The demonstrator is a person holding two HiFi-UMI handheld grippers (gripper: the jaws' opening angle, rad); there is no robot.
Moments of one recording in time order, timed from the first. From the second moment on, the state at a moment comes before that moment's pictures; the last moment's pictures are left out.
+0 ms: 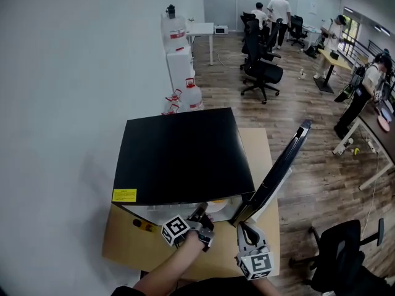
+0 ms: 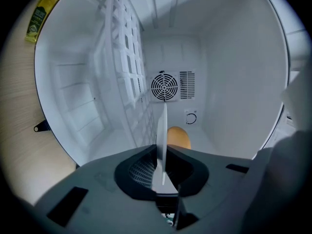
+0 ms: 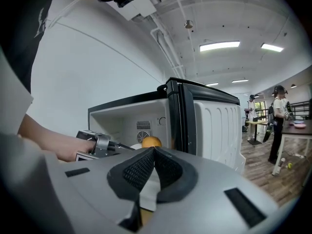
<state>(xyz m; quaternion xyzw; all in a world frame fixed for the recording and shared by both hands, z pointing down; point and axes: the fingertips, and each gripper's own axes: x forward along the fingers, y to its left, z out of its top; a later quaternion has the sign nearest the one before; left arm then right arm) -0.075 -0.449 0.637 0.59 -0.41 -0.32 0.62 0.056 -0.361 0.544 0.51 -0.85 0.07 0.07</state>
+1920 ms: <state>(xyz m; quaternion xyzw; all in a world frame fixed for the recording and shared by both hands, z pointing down) -0.079 -0.483 0.639 0.71 -0.63 0.05 0.31 0.056 -0.319 0.543 0.51 -0.85 0.08 0.04</state>
